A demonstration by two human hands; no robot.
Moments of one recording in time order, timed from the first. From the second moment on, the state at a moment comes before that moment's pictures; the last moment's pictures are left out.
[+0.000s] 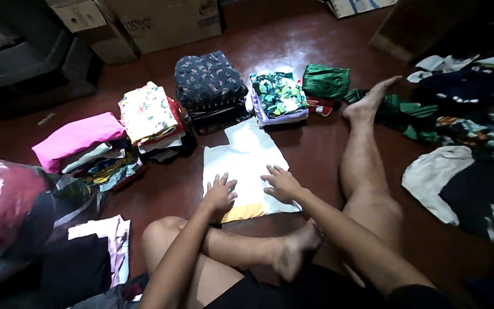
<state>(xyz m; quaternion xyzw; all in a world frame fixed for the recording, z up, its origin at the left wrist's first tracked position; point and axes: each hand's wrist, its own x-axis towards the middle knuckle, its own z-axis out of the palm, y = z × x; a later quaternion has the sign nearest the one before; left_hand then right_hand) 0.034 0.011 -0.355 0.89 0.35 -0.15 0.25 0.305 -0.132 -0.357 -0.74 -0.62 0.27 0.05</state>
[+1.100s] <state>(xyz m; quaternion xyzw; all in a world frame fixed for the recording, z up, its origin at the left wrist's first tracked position) -0.038 0.081 -0.263 0.73 0.39 0.06 0.55 0.350 -0.109 -0.273 -0.68 -0.37 0.38 0.50</state>
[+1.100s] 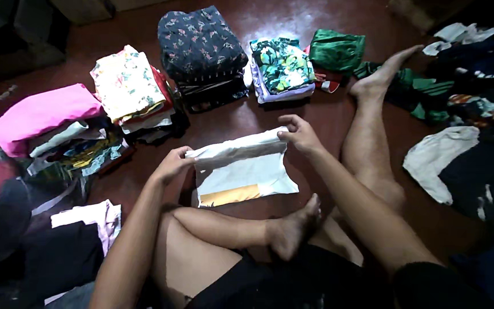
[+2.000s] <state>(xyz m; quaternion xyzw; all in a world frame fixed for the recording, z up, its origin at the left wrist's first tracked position) -0.045 0.017 -0.312 0.85 0.41 -0.15 0.28 0.291 -0.206 -0.334 -0.84 -0.43 0.25 0.20</state>
